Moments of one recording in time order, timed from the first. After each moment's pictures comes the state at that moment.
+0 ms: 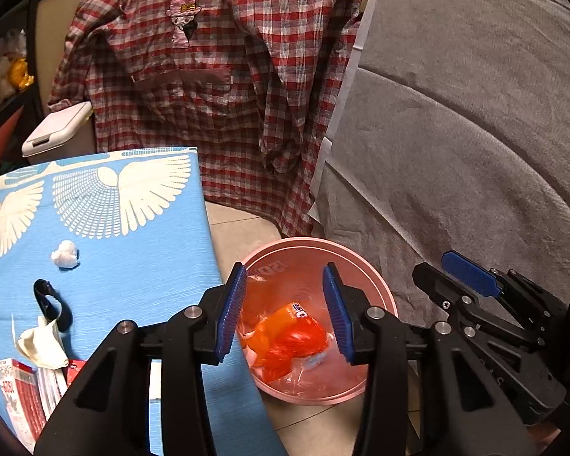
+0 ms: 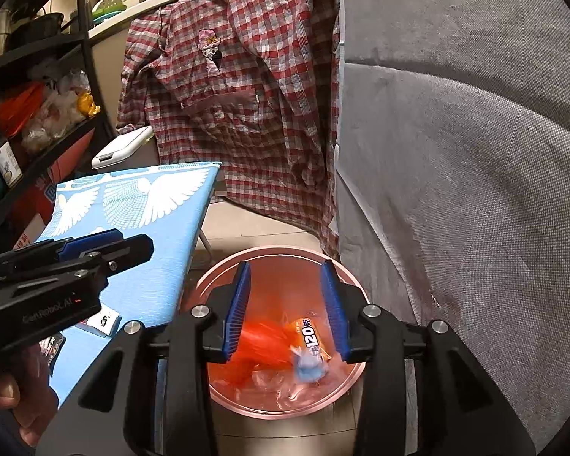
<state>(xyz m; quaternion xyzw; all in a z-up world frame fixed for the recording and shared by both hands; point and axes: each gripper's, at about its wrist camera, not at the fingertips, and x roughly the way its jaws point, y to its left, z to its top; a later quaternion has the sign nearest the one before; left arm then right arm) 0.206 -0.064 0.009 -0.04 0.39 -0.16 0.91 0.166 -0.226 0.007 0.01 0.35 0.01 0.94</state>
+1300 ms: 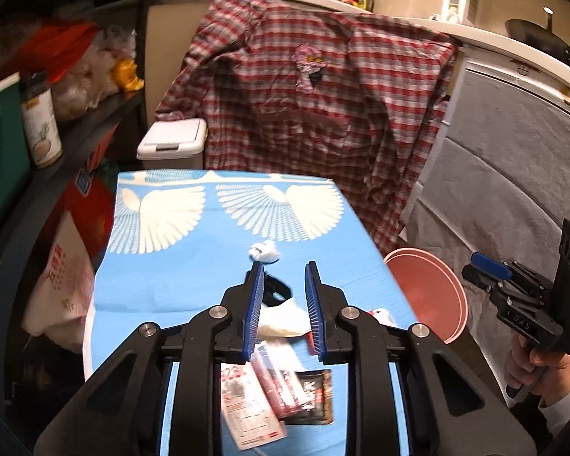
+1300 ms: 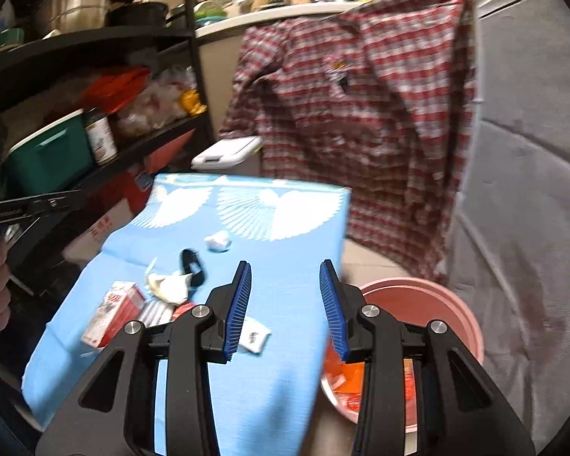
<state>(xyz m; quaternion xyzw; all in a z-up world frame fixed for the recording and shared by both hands) 0.140 0.190 0.058 -0.06 0.35 -0.09 0.93 0.141 -0.084 0.019 -0.02 0.31 0.18 0.93</state>
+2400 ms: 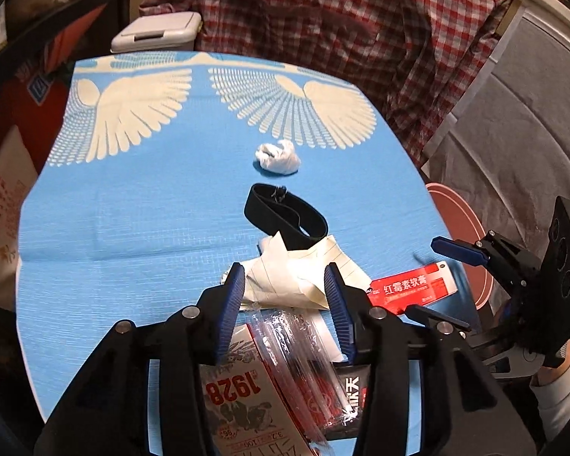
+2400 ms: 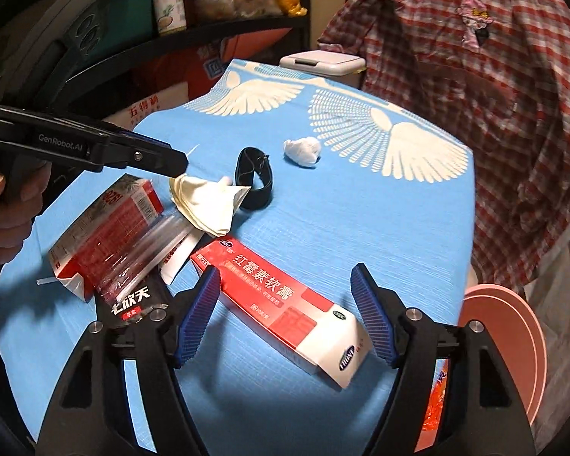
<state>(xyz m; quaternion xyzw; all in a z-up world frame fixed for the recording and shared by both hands) 0.207 0.193 -0.060 -0.09 0.49 -0.11 0.86 0.195 0.008 -0.081 -0.15 0.40 0.32 0.85</state>
